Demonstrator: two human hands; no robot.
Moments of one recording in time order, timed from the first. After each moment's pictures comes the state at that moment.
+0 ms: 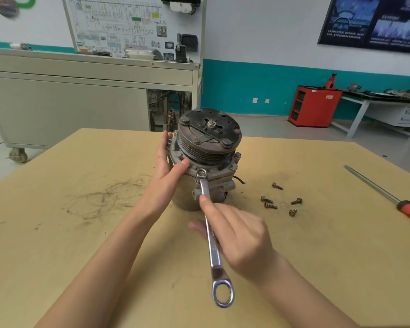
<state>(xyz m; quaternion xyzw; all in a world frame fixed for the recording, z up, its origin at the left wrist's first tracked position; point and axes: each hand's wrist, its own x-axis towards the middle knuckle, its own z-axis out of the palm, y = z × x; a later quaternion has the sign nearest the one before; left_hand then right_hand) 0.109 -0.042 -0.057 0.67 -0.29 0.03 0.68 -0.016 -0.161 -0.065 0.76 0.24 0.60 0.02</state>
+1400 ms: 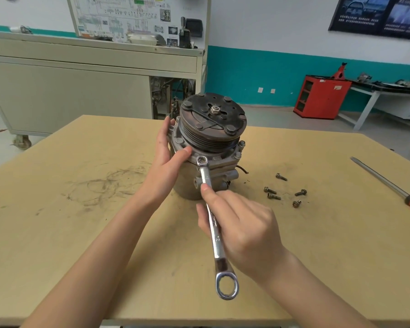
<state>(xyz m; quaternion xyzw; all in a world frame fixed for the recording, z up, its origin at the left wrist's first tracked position) 0.108 -0.043 -0.053 0.67 -0.28 0.04 0.68 -0.027 -0.154 -0.056 0.81 0.19 0.56 -0.02</state>
